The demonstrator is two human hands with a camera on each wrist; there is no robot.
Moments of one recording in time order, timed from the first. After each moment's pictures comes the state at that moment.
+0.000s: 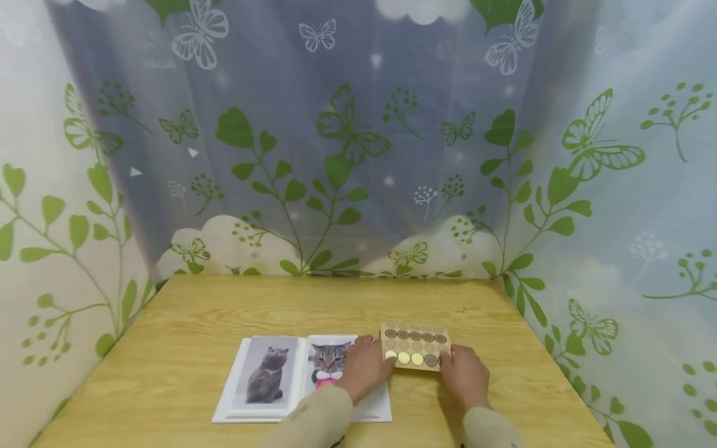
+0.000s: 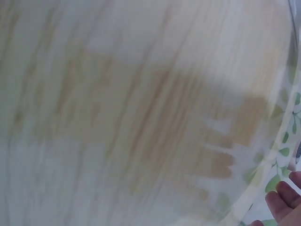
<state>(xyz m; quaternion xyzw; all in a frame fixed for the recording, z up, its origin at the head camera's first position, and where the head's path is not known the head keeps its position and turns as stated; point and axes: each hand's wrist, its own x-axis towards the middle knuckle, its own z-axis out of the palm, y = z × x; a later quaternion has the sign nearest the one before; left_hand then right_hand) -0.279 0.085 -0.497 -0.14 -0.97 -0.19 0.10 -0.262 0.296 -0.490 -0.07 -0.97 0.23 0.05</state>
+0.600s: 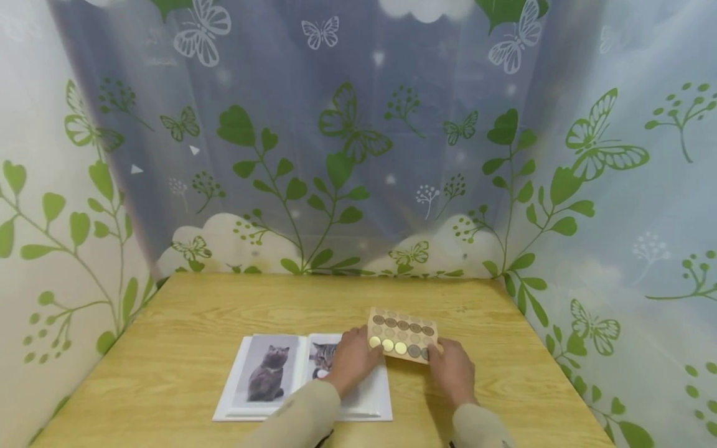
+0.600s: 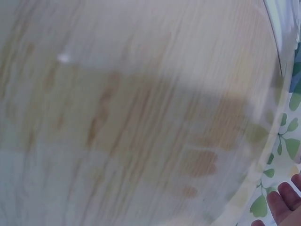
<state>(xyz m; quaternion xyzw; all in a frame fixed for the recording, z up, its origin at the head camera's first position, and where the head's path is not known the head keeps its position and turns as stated) -0.290 0.061 -0.492 -0.11 -0.94 -0.31 0.10 -0.262 0.267 -0.486 -0.07 -0.95 0.31 0.07</state>
